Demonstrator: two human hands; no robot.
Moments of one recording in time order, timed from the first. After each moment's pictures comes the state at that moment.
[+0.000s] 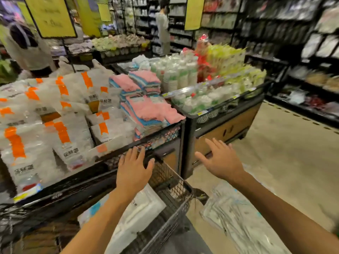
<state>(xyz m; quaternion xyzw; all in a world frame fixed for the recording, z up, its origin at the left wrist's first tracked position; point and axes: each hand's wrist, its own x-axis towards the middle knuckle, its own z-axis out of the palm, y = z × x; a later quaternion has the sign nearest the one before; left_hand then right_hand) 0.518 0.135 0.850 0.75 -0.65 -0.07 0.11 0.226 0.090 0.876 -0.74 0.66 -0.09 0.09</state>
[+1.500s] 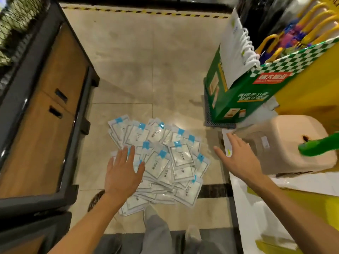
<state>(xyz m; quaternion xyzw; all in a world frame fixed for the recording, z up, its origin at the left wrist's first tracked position) -0.106 -0.152 0.579 0.36 -0.91 -0.15 -0.12 -0.354 0.104 0.632 -0.24 0.95 -0.08 0.17</state>
